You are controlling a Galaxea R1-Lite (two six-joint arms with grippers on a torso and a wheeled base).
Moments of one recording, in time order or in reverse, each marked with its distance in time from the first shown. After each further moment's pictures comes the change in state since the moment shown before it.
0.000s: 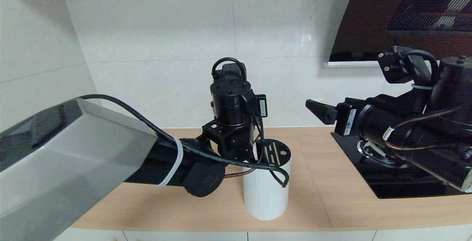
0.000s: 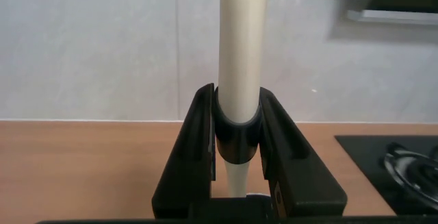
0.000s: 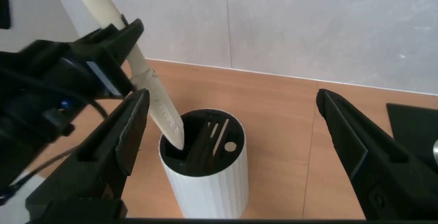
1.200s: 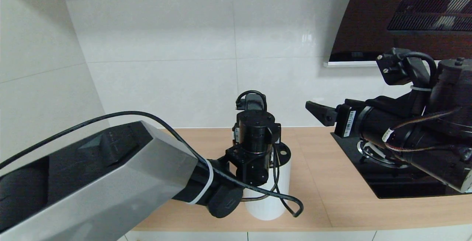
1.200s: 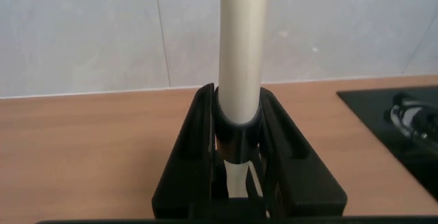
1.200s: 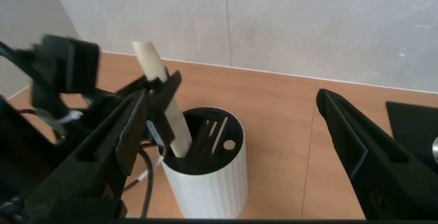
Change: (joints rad) left arm -0.058 0.116 0.032 0.000 0.000 -0.034; right arm 0.000 0.001 0.006 0.000 0.000 0.000
